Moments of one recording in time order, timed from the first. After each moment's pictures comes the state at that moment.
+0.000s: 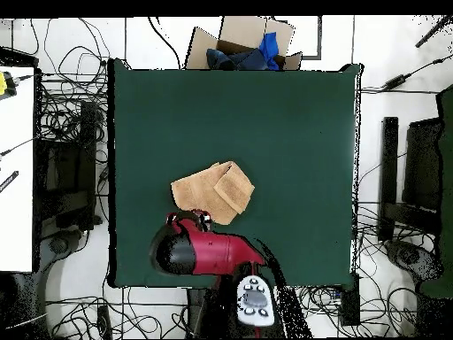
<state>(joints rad) -0.09 -0.73 -0.01 2.09 -0.03 0.07 1.57</state>
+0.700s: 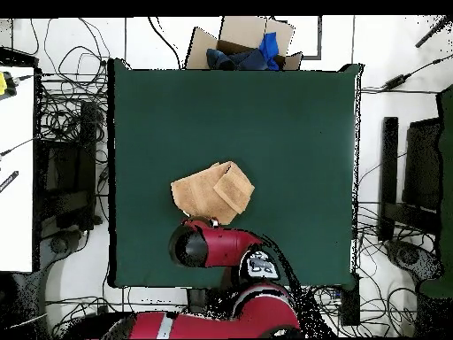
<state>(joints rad) -0.12 -0.51 -0.02 2.01 -0.12 0.04 1.57</state>
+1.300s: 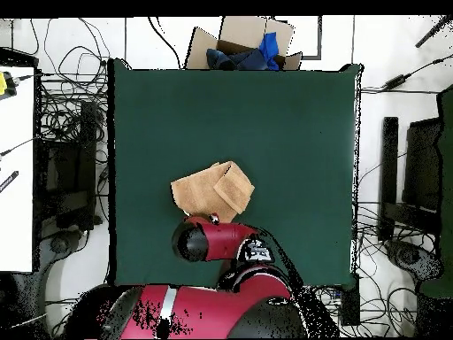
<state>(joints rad) -0.12 -0.42 -0.02 1.93 -0.18 0.01 1.57</state>
